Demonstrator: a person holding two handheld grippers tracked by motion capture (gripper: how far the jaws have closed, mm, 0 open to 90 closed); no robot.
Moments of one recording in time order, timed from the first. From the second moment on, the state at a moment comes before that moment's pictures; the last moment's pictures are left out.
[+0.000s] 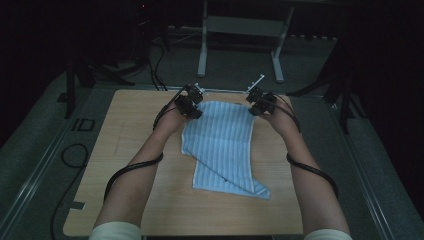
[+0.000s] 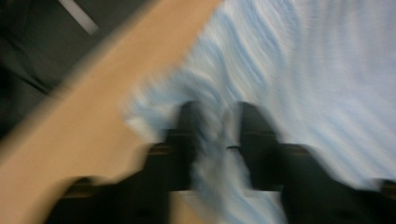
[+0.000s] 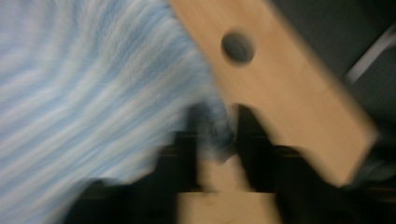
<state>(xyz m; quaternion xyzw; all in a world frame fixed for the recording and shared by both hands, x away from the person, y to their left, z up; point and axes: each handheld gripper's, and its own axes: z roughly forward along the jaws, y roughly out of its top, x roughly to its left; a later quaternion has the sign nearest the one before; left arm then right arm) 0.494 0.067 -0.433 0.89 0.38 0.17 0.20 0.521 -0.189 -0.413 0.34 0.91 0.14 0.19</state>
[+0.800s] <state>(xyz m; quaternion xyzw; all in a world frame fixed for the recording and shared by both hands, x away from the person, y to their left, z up) 0.355 0.061 -0.482 0.96 0.21 0.05 0.20 0.376 -0.203 -0.465 0.24 0.96 0.13 0.07</state>
